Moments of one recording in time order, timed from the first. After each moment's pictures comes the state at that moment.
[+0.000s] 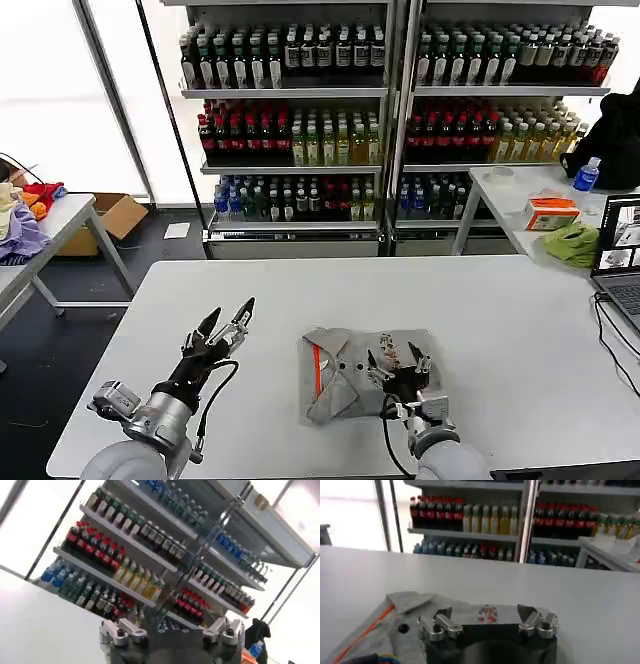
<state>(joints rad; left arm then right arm) 1.43 -1.29 -0.54 -2.27 -0.90 0.35 -0.09 -1.29 1.14 0.16 2.03 0.37 -0.39 0.36</state>
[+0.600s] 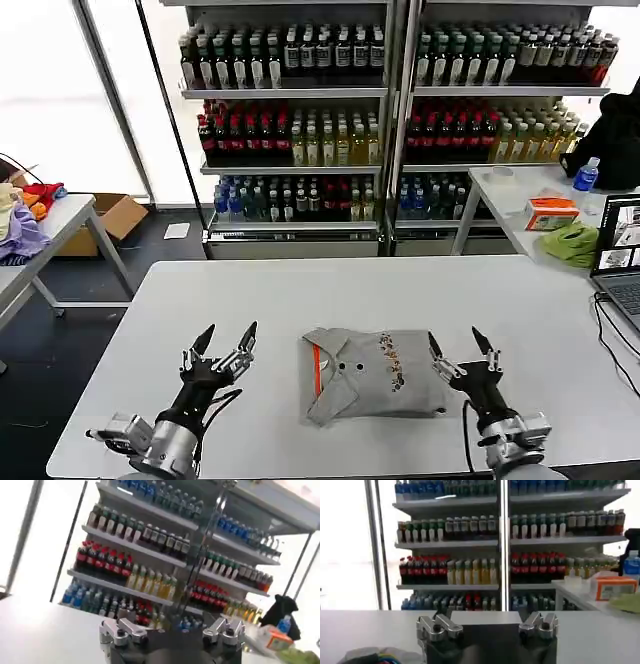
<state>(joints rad) 1.57 -1.31 -0.49 -2.29 -0.54 0.24 -0.06 -1.55 1.08 0.53 2.10 0.46 -0.03 0.11</state>
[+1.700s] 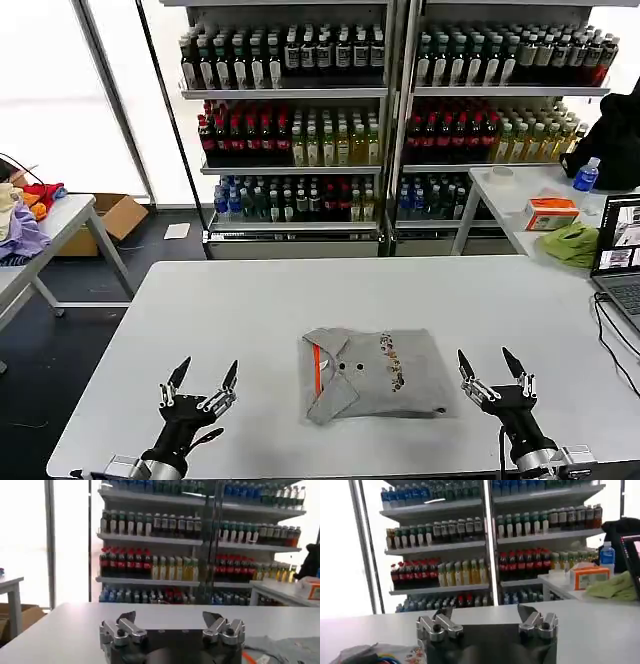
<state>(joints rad) 1.71 -1.29 -0.55 -2.22 -0.31 0.11 -0.02 -1.70 1.10 0.65 2.11 0.54 0.05 0.04</state>
